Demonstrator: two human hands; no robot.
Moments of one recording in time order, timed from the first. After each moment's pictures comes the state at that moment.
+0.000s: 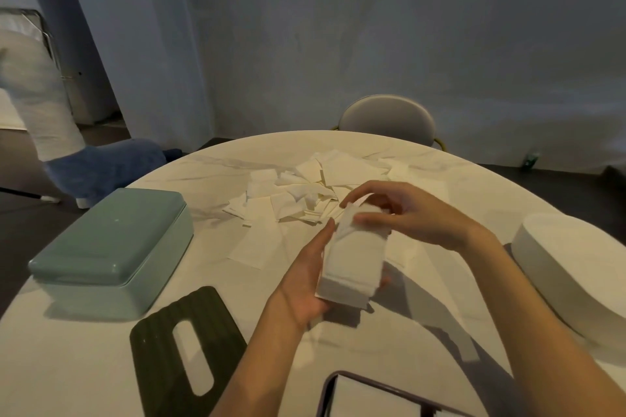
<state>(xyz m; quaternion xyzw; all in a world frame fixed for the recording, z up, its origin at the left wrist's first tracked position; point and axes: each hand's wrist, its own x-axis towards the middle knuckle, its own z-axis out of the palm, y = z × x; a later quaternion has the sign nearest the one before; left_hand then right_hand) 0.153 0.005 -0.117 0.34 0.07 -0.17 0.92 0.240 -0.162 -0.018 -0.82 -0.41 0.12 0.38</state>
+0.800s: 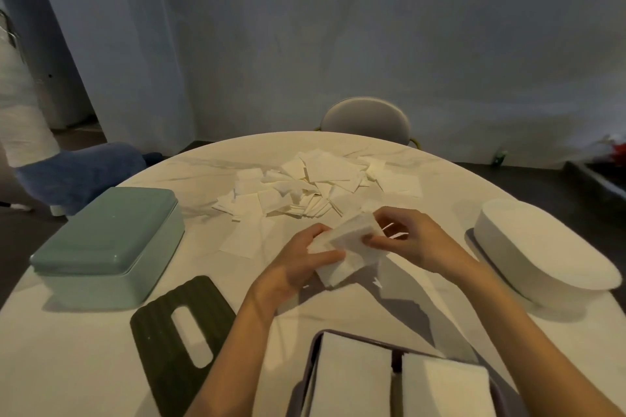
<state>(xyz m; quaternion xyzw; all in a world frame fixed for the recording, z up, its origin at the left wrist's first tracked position) 0.135 0.013 -0.110 0.69 0.00 -0.04 0.73 0.202 -0.205 -0.057 -0.86 -0.31 0.05 0.39</state>
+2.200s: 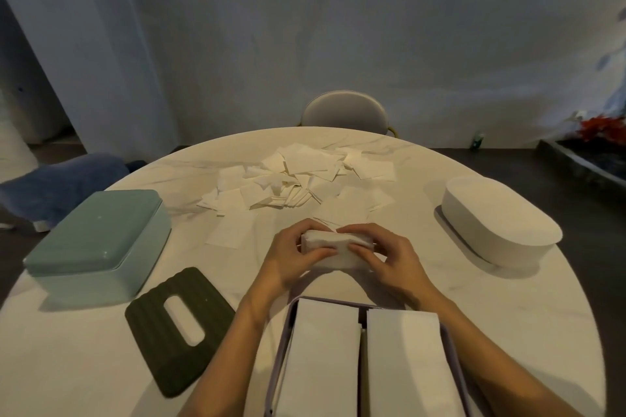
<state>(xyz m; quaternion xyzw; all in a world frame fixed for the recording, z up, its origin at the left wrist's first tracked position) 0.115 -0.010 -0.118 0.82 -0.08 0.13 0.55 0.142 -0.221 -0.119 -0.77 -0.31 -0.04 0.55</state>
